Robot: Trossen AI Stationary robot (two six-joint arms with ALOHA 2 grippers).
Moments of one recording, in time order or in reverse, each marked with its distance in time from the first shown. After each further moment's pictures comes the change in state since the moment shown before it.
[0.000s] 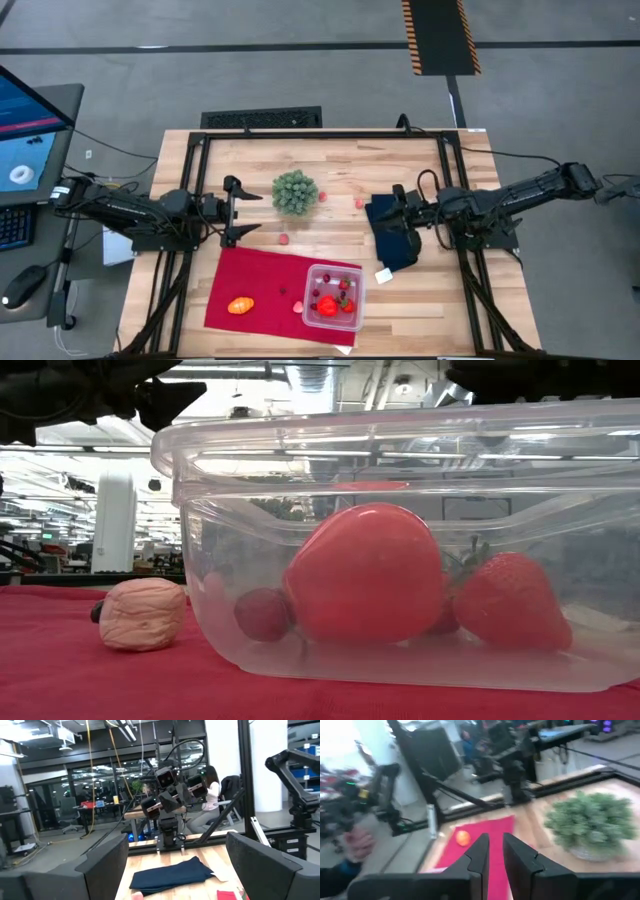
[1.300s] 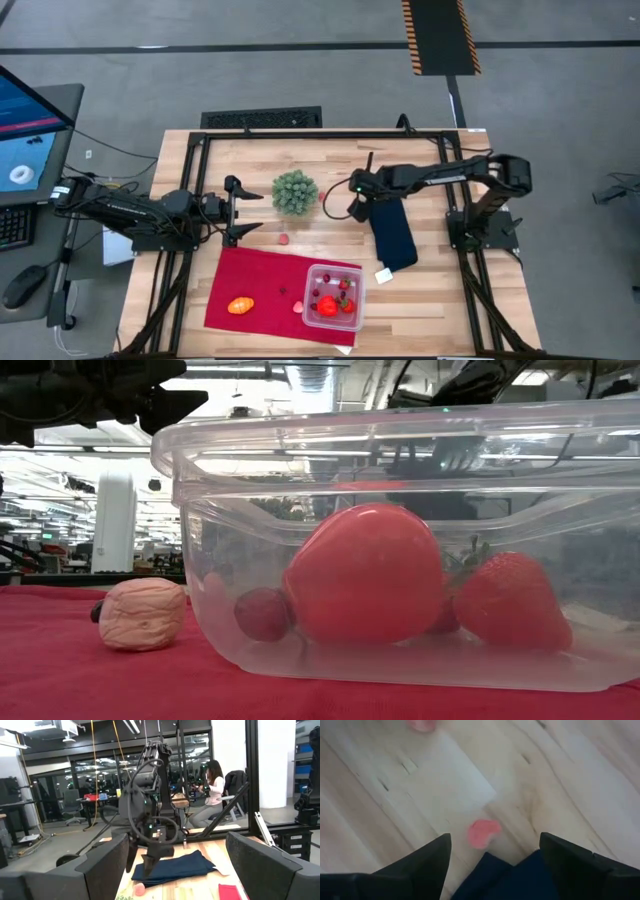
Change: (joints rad) left arm 0.000 0.000 0.000 -0.034 -0.026 -0.017; right arm -0.350 0.784 0.573 -0.924 0.144 0.127
